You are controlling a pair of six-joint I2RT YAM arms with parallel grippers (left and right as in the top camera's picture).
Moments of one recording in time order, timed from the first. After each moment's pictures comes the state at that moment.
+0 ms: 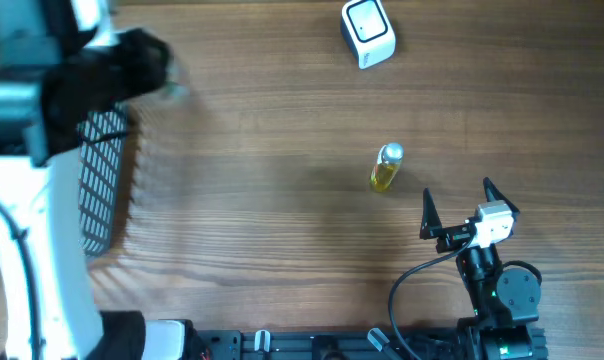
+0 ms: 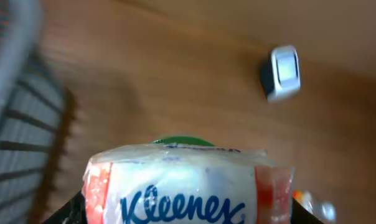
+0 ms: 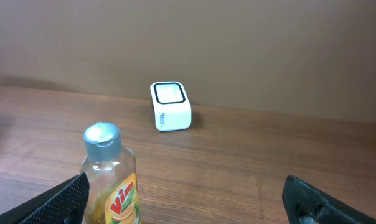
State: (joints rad) left arm -0.05 1.58 2.14 -1.41 0.09 -0.31; right arm 0.10 0.02 0.01 0.00 -0.06 -0.05
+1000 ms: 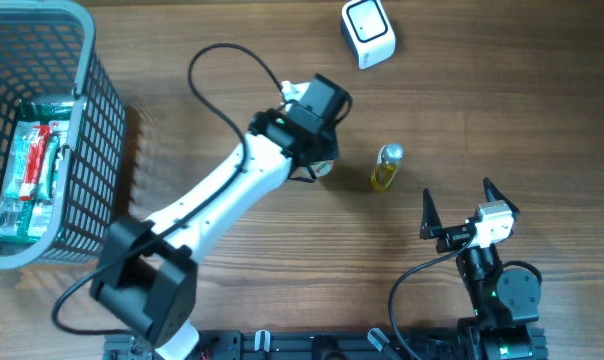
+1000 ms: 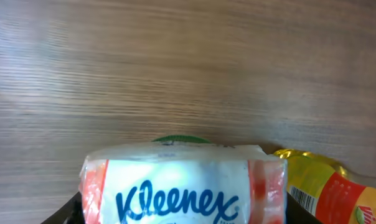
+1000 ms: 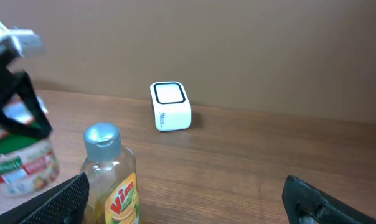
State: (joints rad) left arm -0.66 1.79 1.40 -0.73 -0.14 -0.71; right arm 0.10 0.02 0.01 0.00 -0.06 -0.05
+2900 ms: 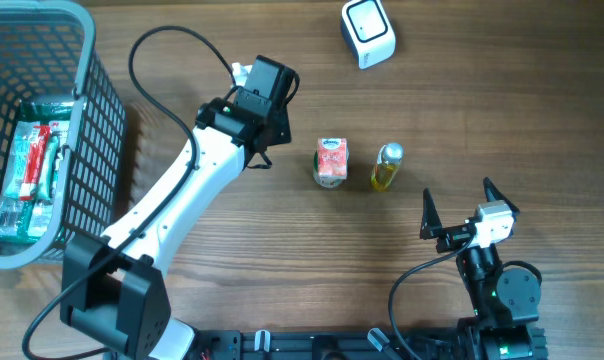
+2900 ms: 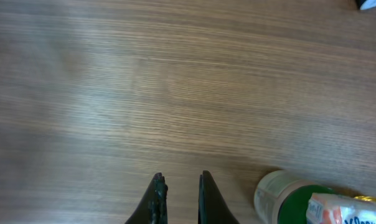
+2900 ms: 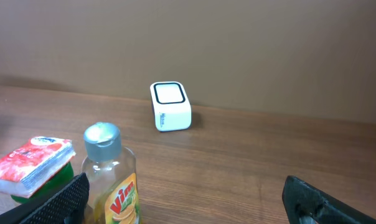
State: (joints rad) left arm -0.46 1.68 1.35 -0.76 -0.22 -0.54; right arm 0.10 0.02 0.01 0.00 -0.06 -0.05
